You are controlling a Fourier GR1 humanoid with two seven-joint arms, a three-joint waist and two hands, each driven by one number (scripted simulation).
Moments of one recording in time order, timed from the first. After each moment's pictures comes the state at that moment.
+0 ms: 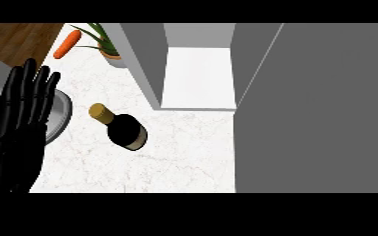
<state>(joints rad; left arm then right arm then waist) 0.01 0.12 -0.01 -2.10 0.01 0.00 0.02 -0.02 -0.10 0.03 -2.10 0.01 -0.03 0.01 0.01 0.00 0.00</state>
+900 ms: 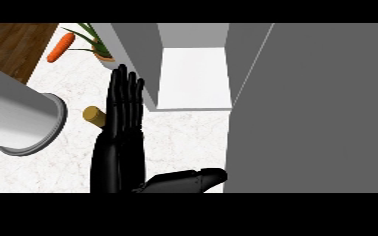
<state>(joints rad) -0.17 0.00 -0.59 -1.99 -0.22 0.76 0.24 0.20 -0.15 0.15 -2.39 -0.16 0.12 0.23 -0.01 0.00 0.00</state>
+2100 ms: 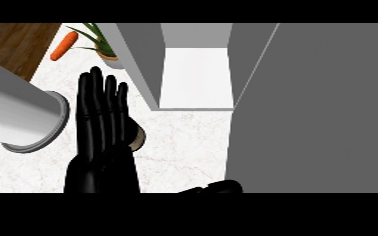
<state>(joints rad) -0.29 0.00 -0.69 -2.13 -0.64 0.92 0.72 0.03 -0.13 0.14 -2.46 -0.14 0.05 0.49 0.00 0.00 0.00</state>
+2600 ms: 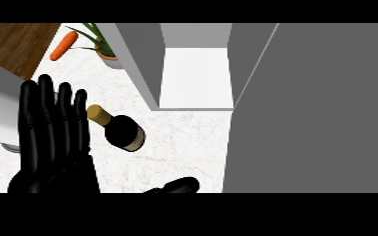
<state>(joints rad) -0.19 0.03 -0.60 -2.26 -0.68 0.84 0.76 -0.02 -0.14 0.09 -2.47 -0.12 0.05 0.55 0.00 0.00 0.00</state>
